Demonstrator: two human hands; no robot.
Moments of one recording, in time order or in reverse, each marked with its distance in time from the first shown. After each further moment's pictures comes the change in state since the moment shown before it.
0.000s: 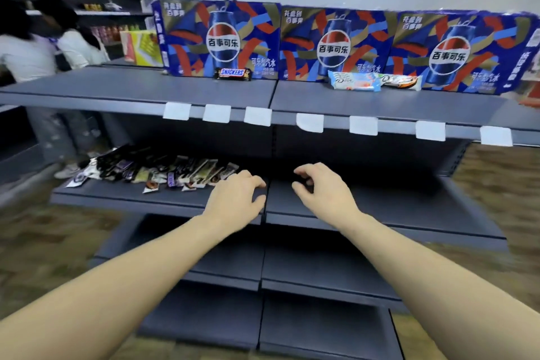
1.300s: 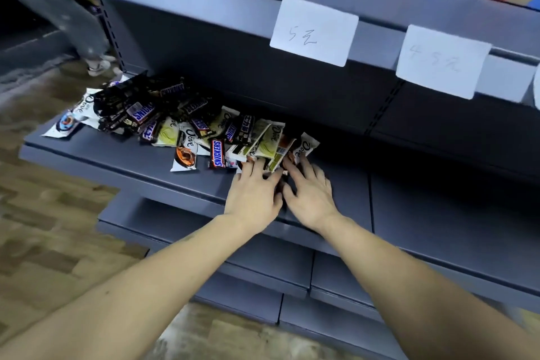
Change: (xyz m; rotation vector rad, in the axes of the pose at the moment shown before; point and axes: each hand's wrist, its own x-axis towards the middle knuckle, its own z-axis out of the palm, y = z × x) left_hand 0.092 -0.265 0.176 0.051 -0.107 -0.197; right_hand 0.178 -0.015 0.341 -0.142 -0.397 0.081
